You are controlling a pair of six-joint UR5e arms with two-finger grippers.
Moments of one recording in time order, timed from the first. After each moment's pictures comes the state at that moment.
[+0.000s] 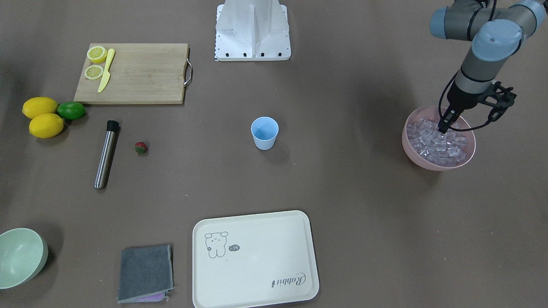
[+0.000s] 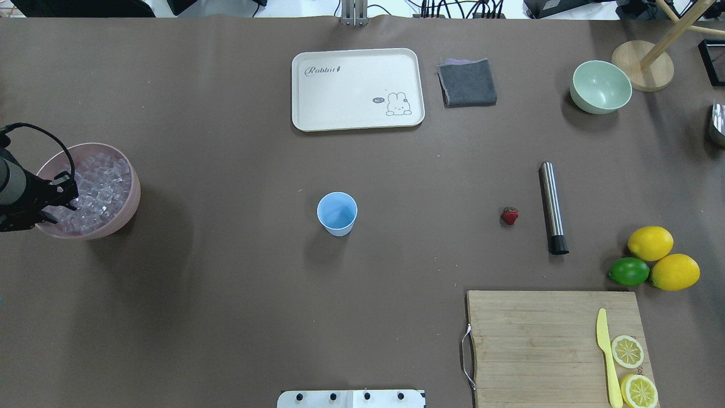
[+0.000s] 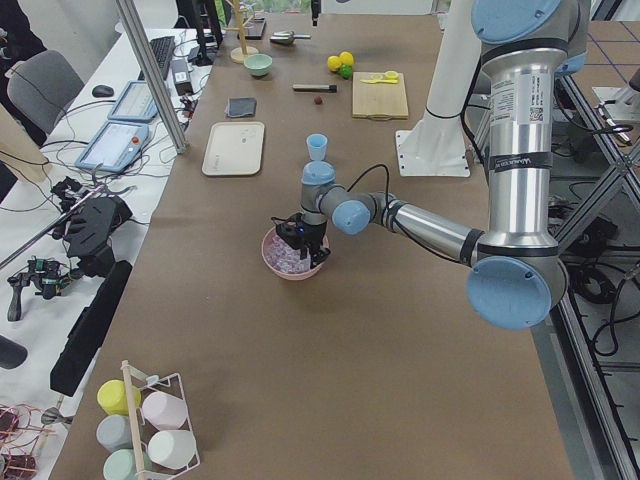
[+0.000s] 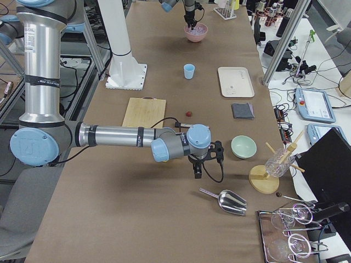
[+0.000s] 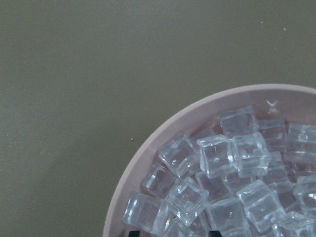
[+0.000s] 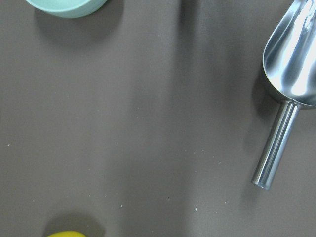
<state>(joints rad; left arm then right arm) -0.85 -1.51 -1.89 -1.83 -1.92 -1.63 1.44 -1.65 1.61 -1.27 2.45 0.19</state>
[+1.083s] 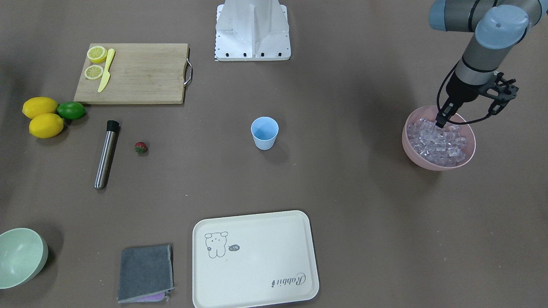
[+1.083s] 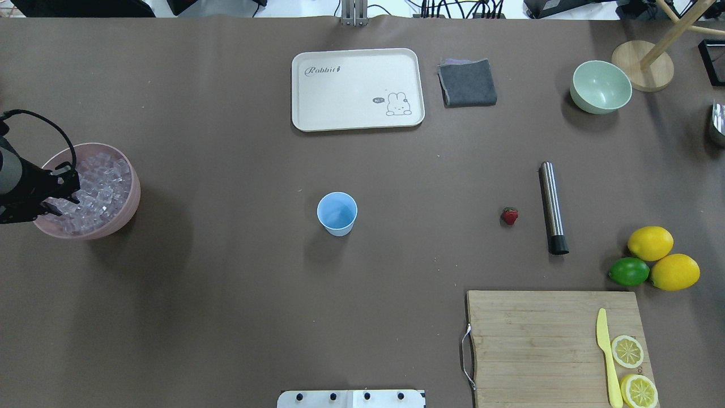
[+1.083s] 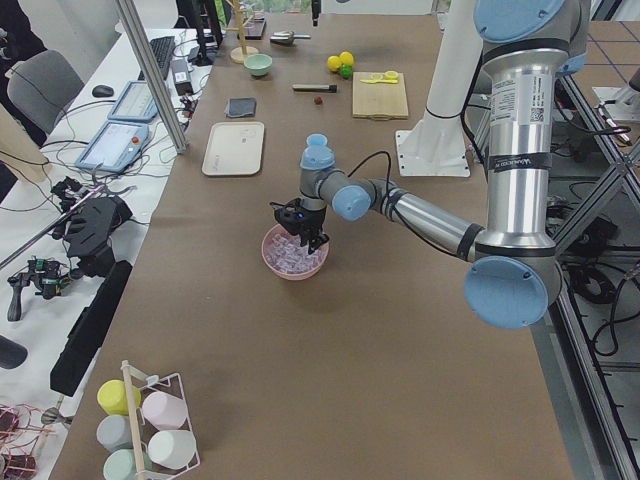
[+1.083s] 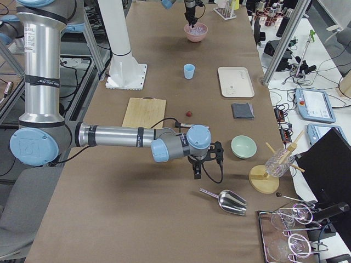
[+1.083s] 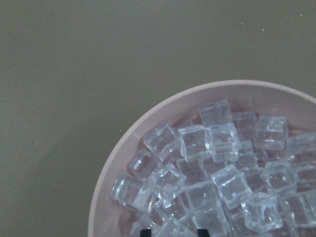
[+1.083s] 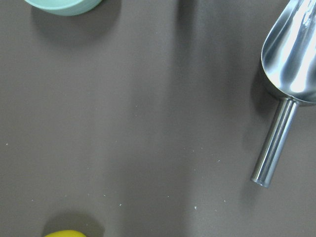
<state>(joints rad) -0.89 -1.56 -1.99 -1.72 -1.97 -1.59 1.44 -1.65 1.61 -1.28 2.45 0.19</state>
